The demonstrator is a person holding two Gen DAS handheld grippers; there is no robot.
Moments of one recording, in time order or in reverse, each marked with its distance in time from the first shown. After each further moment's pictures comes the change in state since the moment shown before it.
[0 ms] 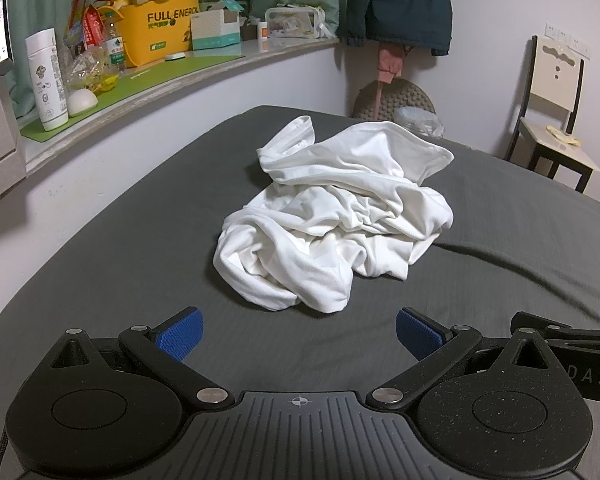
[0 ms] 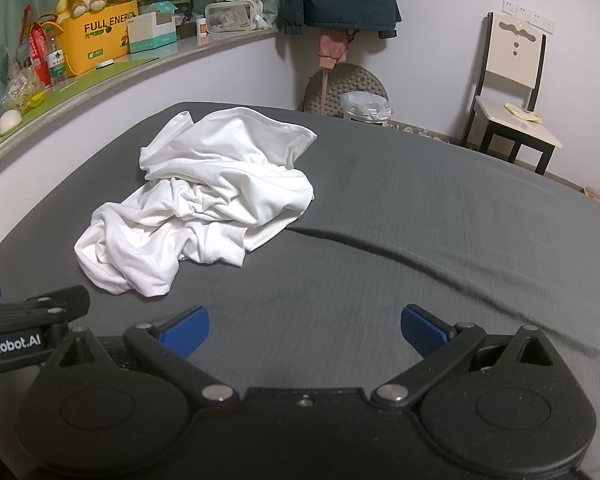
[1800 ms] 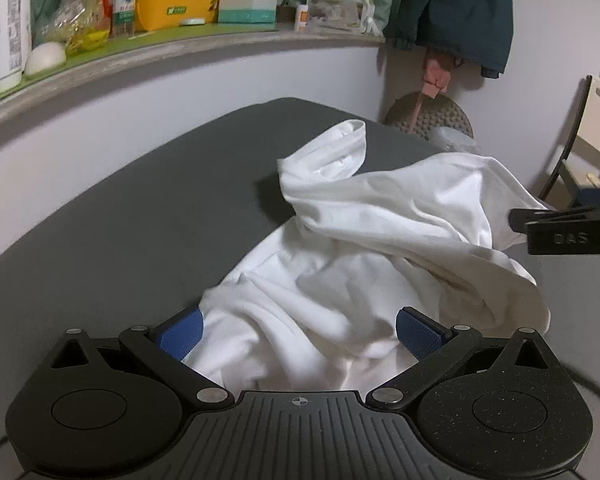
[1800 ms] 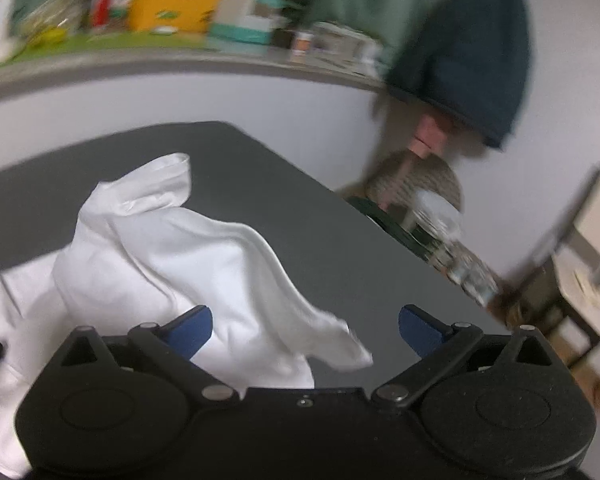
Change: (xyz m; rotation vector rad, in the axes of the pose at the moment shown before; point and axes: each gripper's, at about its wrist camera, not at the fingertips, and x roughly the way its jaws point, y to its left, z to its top) left arm 0.173 0.018 0.065 -0.155 -0.004 -0.024; right arm 0.212 0.052 0.165 -0.492 -0.140 0.083
